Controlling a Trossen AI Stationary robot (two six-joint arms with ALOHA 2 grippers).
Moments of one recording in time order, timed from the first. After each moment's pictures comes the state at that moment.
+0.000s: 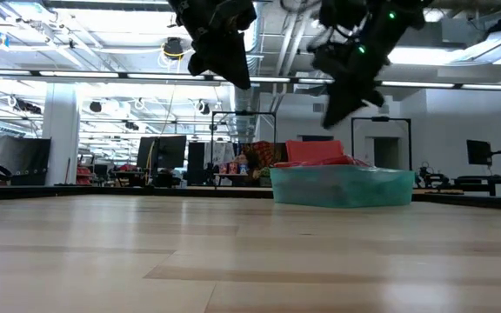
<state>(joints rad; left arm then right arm) 0.09 1.58 1.35 -0.53 -0.22 -0.23 -0.23 1.42 1.02 -0.51 0.27 0.46</state>
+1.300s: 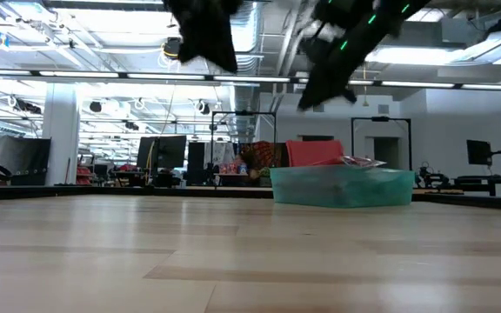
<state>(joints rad) 0.09 1.49 1.34 -0.59 -0.21 -0.22 -0.40 1.42 1.11 -0.39 0.03 0.30</state>
